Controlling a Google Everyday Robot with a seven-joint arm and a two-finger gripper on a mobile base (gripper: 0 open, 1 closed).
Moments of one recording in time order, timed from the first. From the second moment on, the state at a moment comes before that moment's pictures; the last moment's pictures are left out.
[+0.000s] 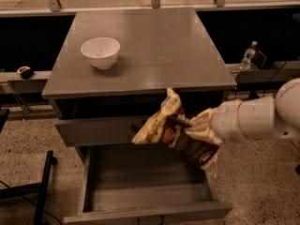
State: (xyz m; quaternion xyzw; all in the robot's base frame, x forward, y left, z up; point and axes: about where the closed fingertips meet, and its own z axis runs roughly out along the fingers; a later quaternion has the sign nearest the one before) arm 0.478 -0.121 0.797 -0.58 0.71 0.12 0.39
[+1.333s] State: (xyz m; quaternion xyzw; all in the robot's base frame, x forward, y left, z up) arm 0.465 -0.022 0.612 -0.69 0.60 0.17 0.36
